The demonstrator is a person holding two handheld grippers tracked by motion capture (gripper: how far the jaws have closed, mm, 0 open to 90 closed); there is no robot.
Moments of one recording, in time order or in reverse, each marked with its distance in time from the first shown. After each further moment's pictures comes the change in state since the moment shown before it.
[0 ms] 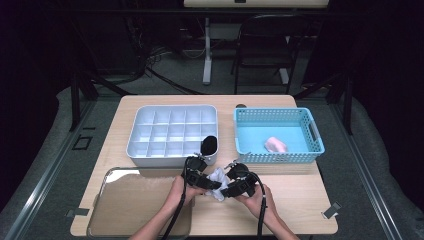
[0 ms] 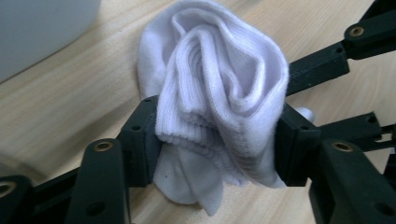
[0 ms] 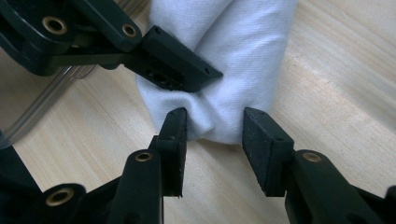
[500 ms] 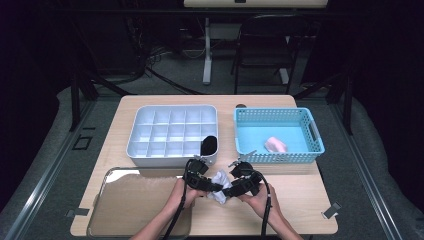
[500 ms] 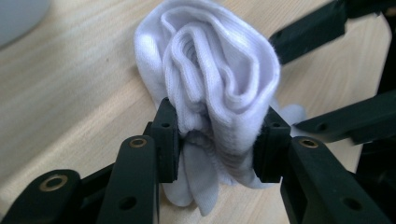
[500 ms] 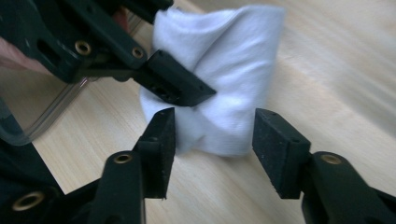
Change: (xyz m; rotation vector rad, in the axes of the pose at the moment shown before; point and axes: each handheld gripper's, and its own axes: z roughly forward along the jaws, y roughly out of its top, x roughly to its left) left arm -0.007 -0.004 0.003 -0.013 -0.047 0.053; right arm -0.005 -0.004 -0.018 -0.032 0.012 0.013
